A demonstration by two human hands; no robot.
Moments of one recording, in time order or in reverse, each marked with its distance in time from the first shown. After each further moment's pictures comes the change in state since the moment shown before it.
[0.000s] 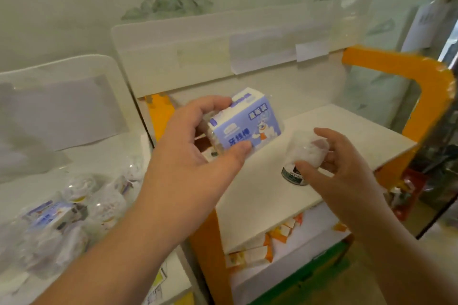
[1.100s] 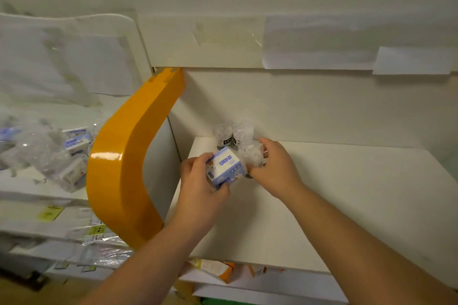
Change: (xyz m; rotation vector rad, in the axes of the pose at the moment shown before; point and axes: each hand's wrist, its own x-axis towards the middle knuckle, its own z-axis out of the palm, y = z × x) left_hand 0.042 -0.156 0.148 0.538 0.498 -0.504; right_hand 0.203 0.119 0.110 -0.066 -0.691 -0.210
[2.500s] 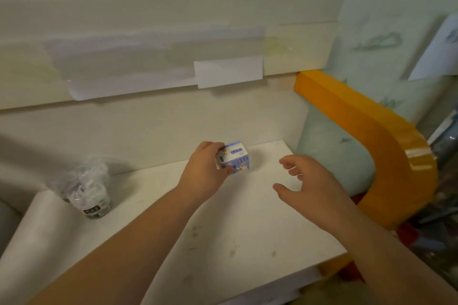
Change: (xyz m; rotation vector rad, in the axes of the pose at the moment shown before) left_hand 0.064 0.141 0.271 0.082 -0.425 0.464; right_hand -0.100 0.124 -0.288 -0.237 0.269 0.200
